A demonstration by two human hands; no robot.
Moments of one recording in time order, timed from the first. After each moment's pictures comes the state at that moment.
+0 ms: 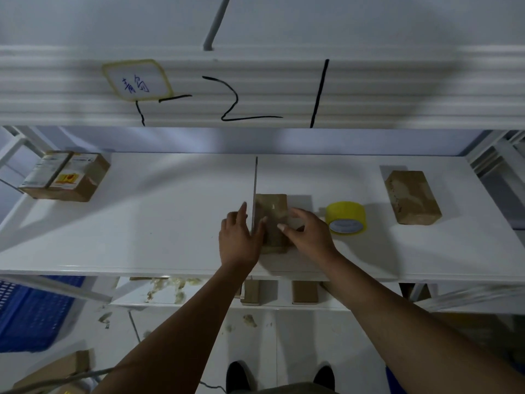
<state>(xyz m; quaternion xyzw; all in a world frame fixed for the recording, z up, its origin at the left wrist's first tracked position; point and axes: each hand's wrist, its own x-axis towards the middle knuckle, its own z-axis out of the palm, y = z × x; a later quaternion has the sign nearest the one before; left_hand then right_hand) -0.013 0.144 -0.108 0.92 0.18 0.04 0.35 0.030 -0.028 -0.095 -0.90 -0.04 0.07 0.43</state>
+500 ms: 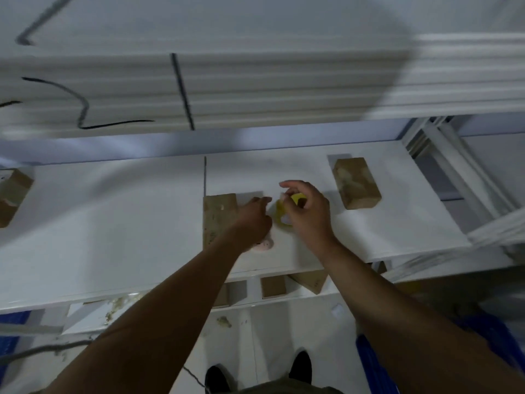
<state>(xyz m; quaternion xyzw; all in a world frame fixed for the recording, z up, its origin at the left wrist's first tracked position) 0.063 0.037 -0.084 0.93 -0.04 -0.14 0.33 0.038 -0.111 -0.051 -0.85 0.00 -0.12 0.52</state>
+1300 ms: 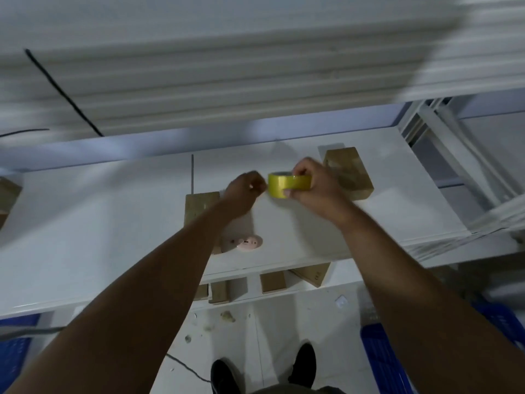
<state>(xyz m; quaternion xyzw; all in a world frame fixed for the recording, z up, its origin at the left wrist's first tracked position) 0.118 0.037 -0.081 0.92 -0.06 -0.10 0.37 0.073 -0.173 -0.020 -0.90 -0.02 0.02 0.43</state>
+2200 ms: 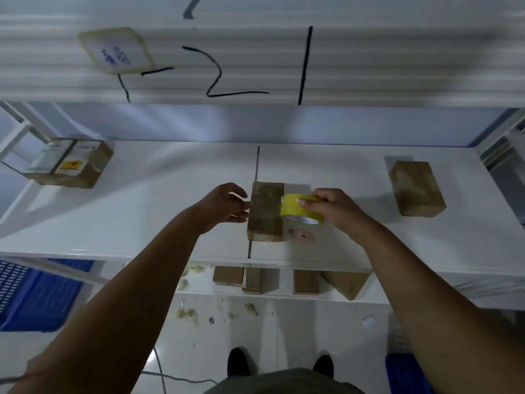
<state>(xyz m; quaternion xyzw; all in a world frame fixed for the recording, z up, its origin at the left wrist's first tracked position) 0.024 0.212 -0.045 0.75 0.15 -0.20 0.61 0.053 -0.081 -0.038 -0.85 -0.05 0.20 0.48</state>
